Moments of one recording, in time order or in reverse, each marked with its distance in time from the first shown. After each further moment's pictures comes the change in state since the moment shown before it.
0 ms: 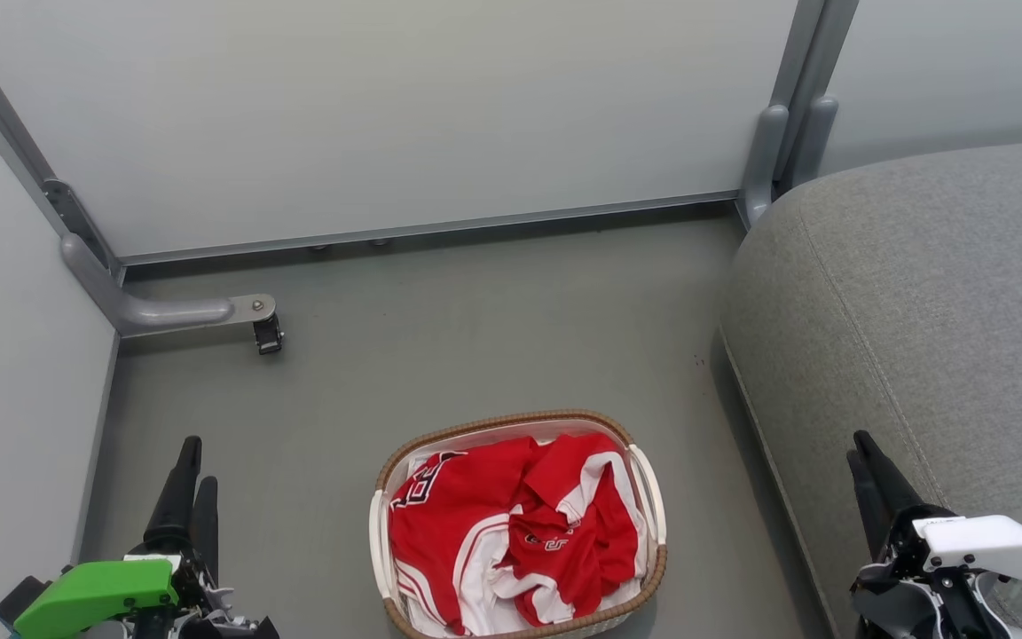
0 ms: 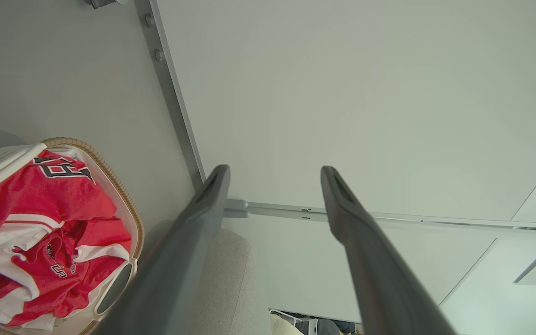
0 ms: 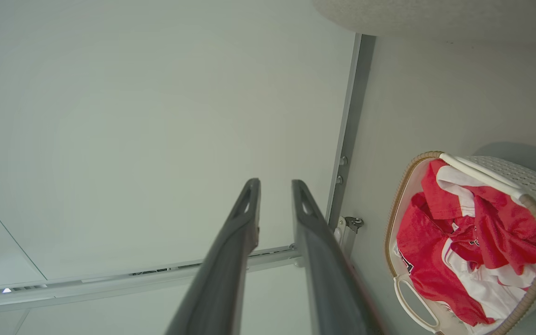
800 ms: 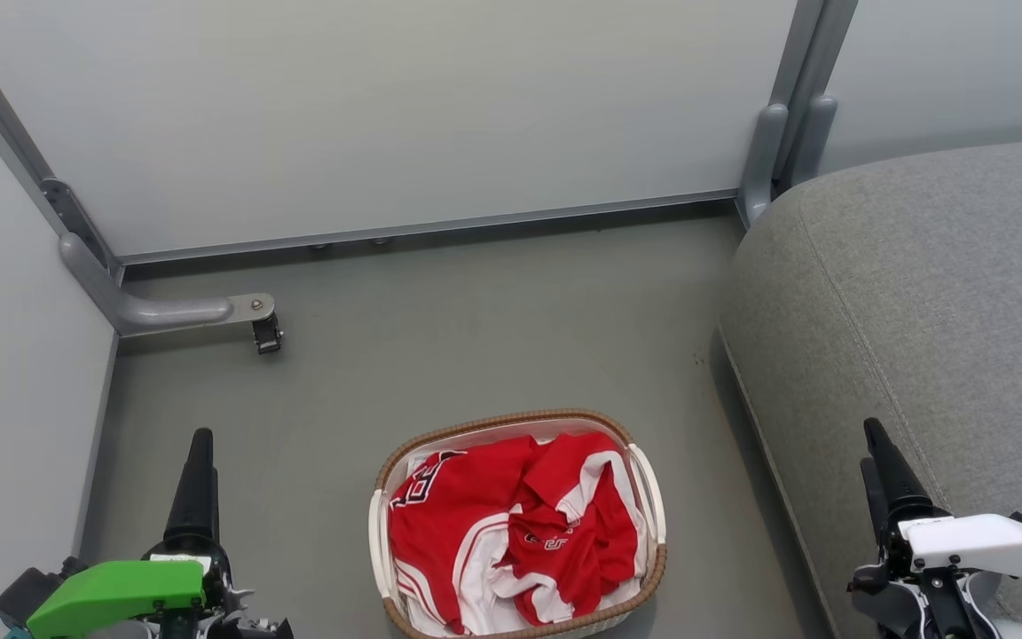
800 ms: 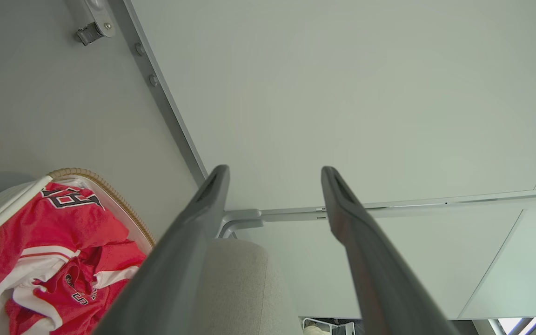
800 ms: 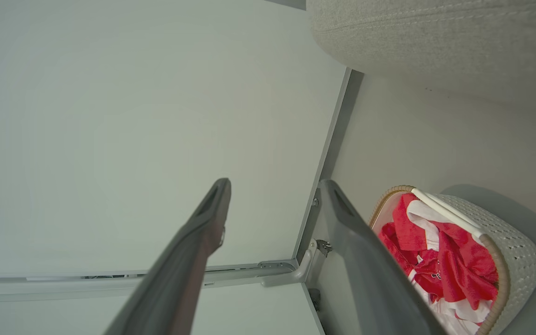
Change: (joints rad) left arm 0.045 -0.001 -0.071 -0.092 0.130 0.000 -0.110; right arm 0.010 0.000 0.027 -0.004 -0.148 0.000 -0.109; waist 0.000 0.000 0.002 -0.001
